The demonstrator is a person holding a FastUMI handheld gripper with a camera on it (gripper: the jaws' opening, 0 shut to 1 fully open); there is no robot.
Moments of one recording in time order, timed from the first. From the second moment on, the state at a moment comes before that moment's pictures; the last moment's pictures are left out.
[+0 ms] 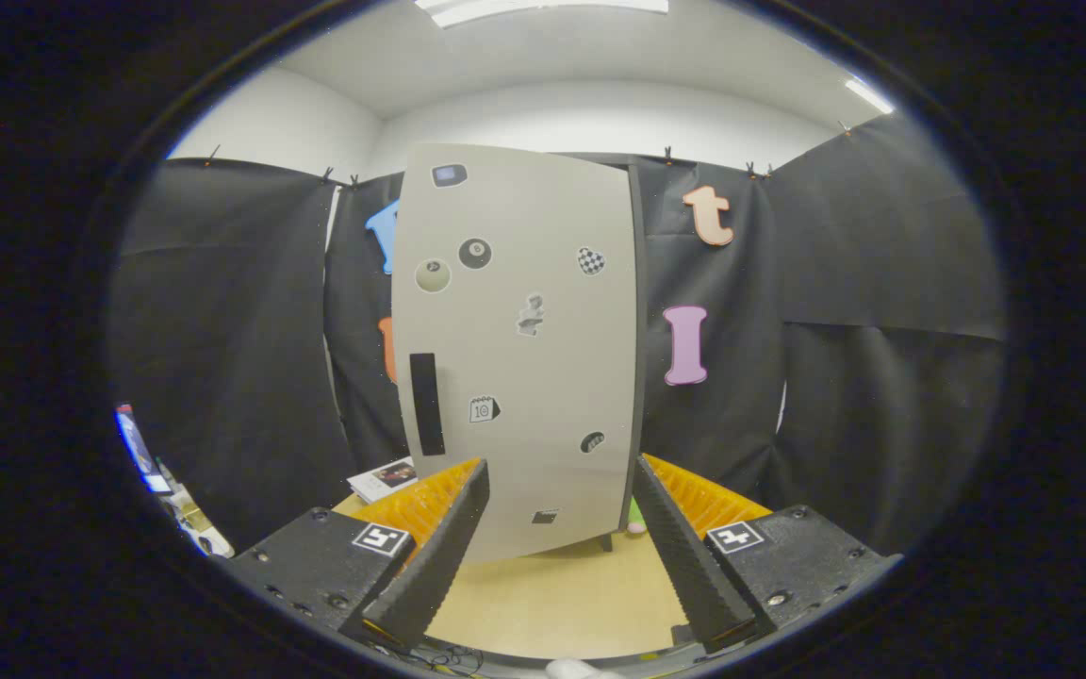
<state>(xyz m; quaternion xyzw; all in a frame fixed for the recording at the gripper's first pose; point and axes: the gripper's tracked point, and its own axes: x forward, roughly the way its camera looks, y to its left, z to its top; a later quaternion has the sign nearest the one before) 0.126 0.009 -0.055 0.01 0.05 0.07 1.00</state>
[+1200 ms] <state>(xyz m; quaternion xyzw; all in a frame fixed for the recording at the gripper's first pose) 0.080 -0.011 -0.060 0.03 0.04 0.03 1.00</state>
